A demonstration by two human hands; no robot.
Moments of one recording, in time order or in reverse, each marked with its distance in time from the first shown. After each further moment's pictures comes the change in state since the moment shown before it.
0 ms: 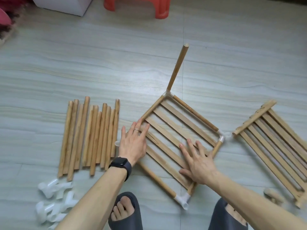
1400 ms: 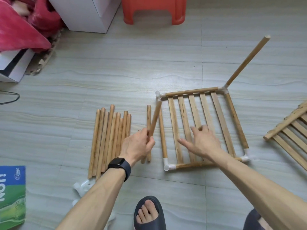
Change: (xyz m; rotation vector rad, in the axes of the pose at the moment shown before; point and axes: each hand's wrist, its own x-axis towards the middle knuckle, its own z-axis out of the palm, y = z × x) left_hand -0.012 -0.055 -0.050 -0.246 0.107 -0.053; right_hand 0.056 -0.046 -0.097 0.420 0.178 0.149
